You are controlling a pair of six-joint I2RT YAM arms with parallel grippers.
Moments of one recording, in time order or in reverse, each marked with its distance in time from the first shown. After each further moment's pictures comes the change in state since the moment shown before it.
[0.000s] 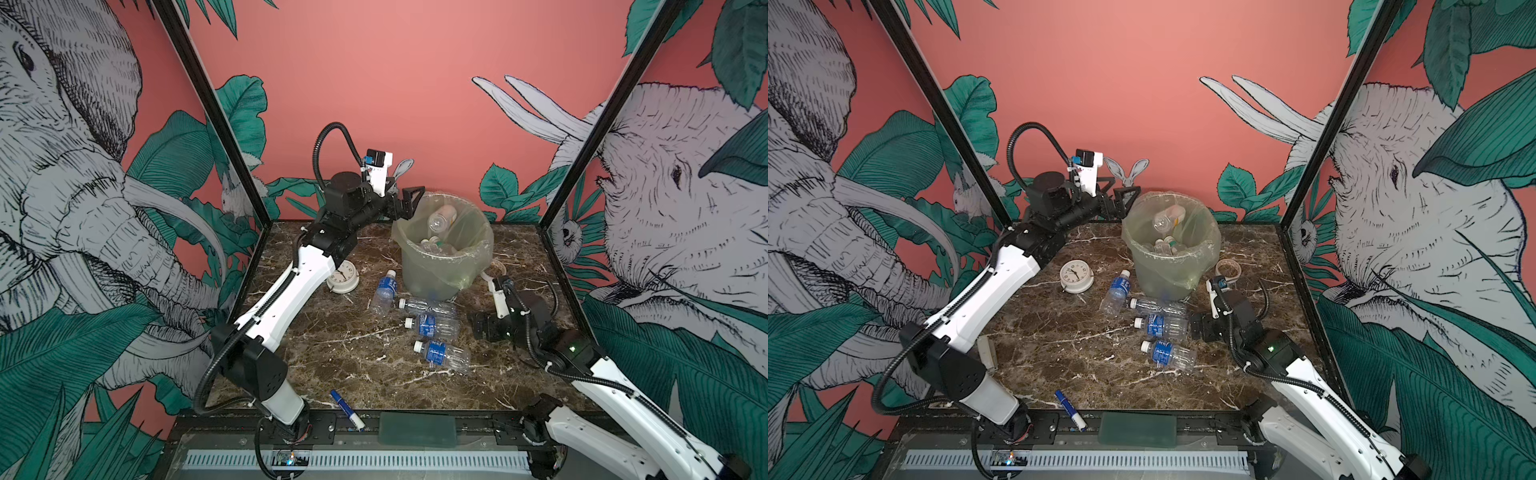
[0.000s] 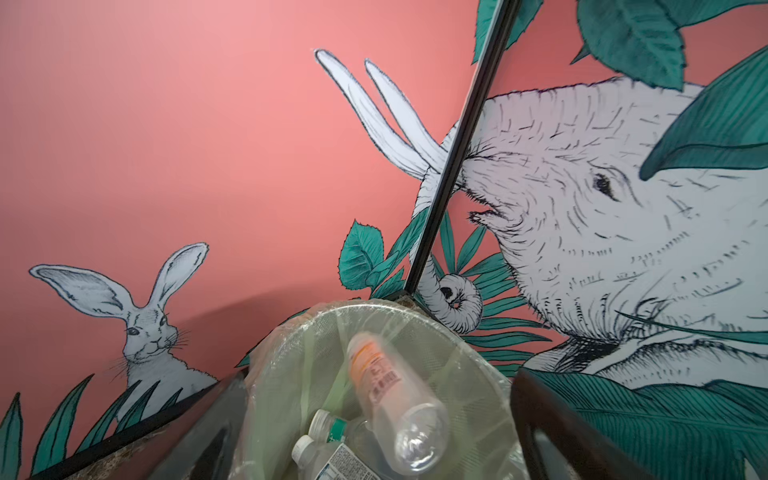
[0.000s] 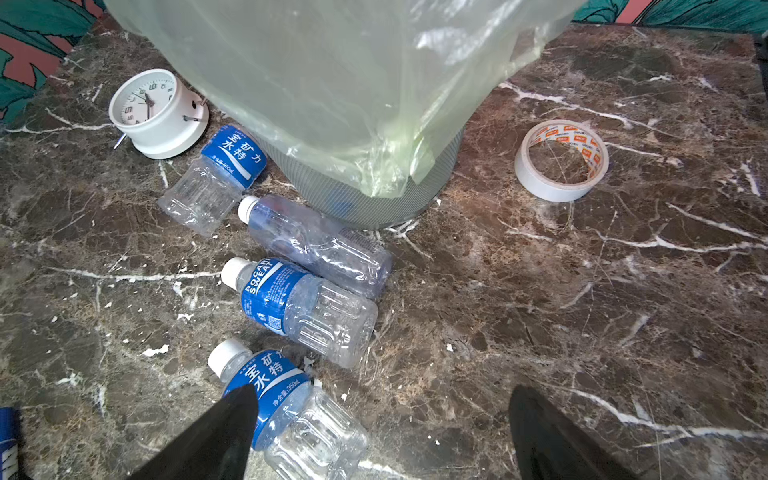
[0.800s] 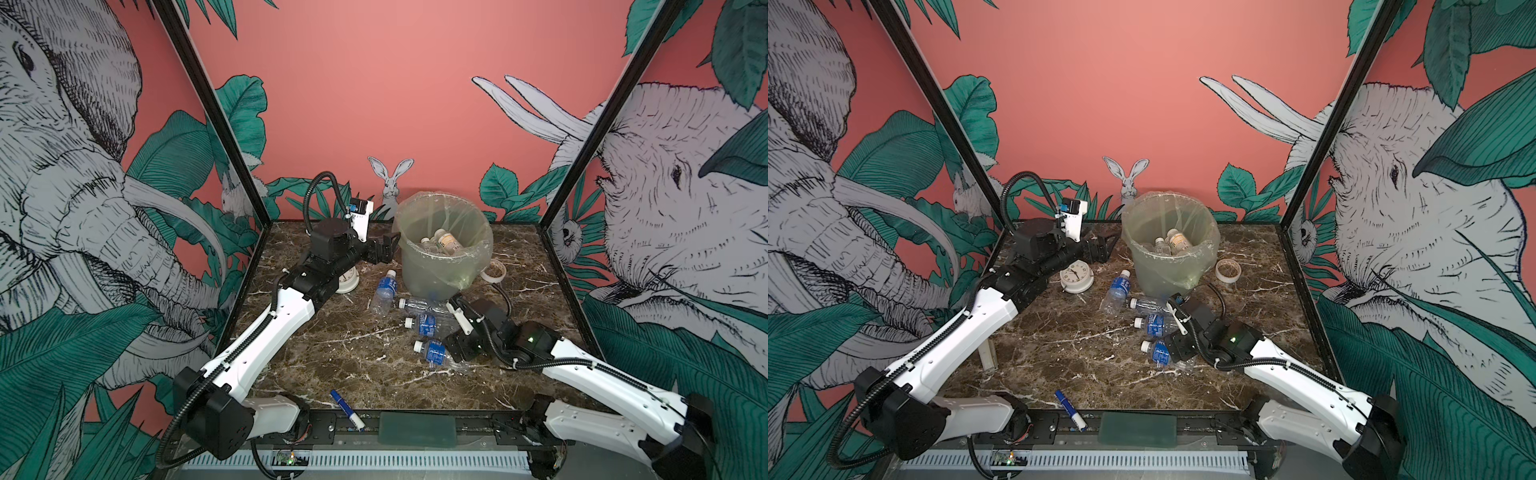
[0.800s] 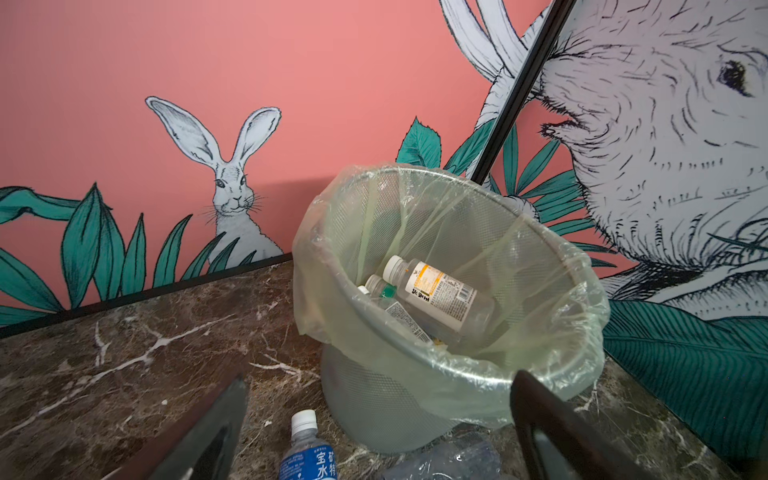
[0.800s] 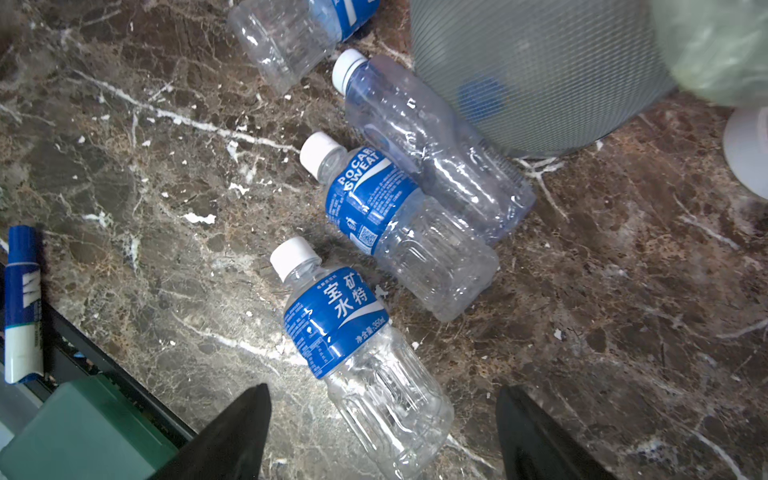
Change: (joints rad) left arm 0.022 -0.270 -0.464 -0.053 -0.152 0.031; right arm 0.269 0.242 0.016 -0.014 -0.043 -0.040
